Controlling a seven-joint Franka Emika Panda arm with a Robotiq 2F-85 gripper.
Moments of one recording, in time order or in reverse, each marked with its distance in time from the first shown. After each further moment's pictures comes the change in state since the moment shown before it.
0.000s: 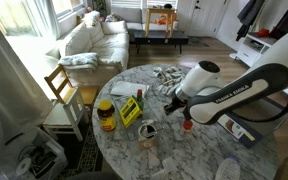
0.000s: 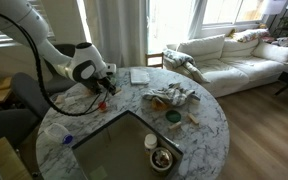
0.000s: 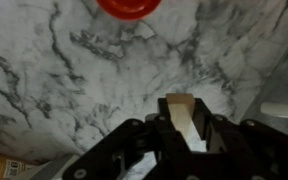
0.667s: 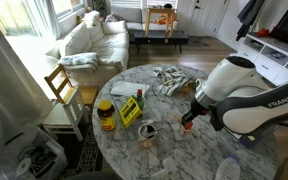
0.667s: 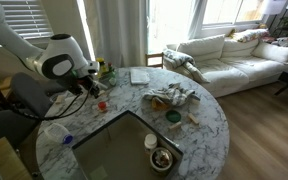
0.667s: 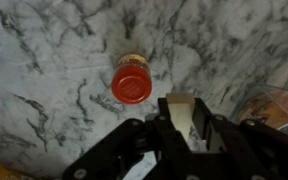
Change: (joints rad) arm -0.036 -0.309 0.069 -0.307 0.040 -0.094 -0.113
